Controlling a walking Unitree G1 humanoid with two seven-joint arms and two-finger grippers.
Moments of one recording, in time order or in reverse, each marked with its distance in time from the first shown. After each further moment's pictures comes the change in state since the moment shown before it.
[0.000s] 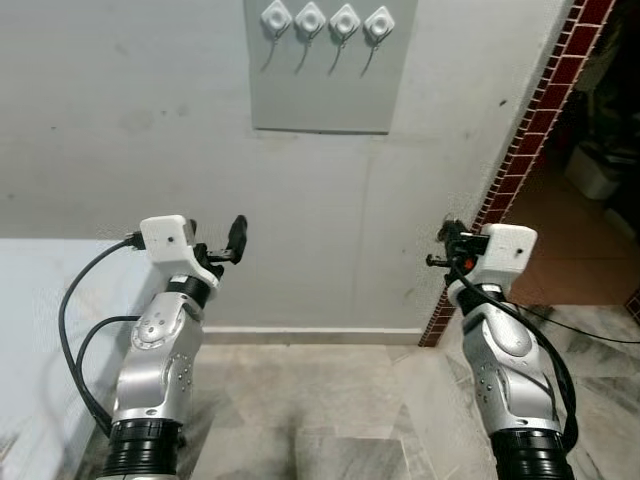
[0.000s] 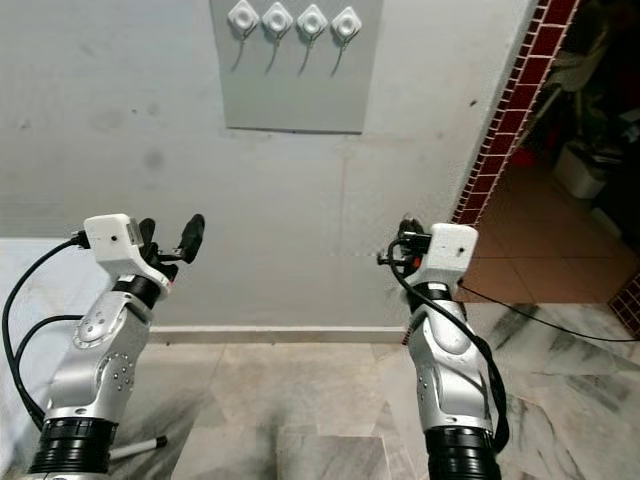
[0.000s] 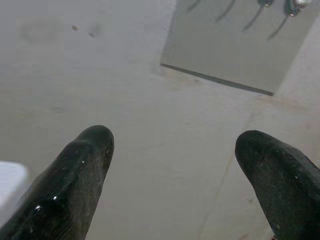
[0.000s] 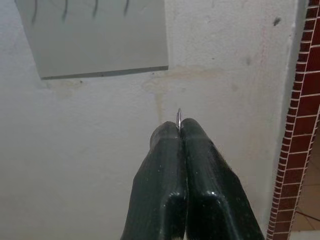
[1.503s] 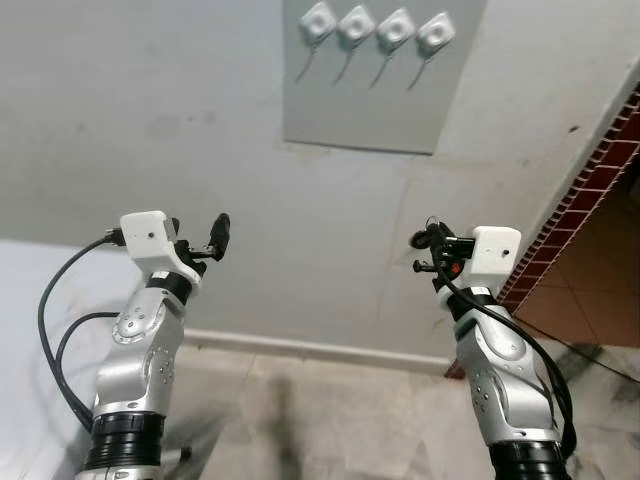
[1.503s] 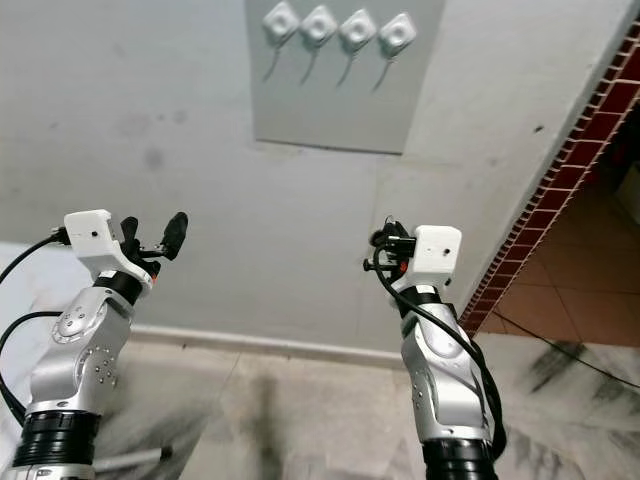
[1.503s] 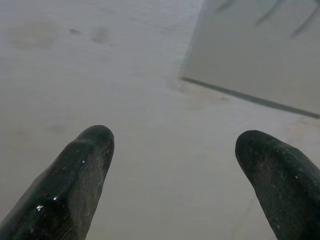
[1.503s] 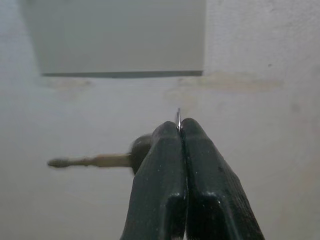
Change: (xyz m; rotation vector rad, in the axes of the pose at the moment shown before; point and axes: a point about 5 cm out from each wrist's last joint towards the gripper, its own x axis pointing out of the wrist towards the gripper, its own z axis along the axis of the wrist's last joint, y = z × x) left arm 0.007 -0.006 0.002 -0.019 0.001 -0.051; right arm -0.011 -0.002 0.002 -0.035 0.004 0.041
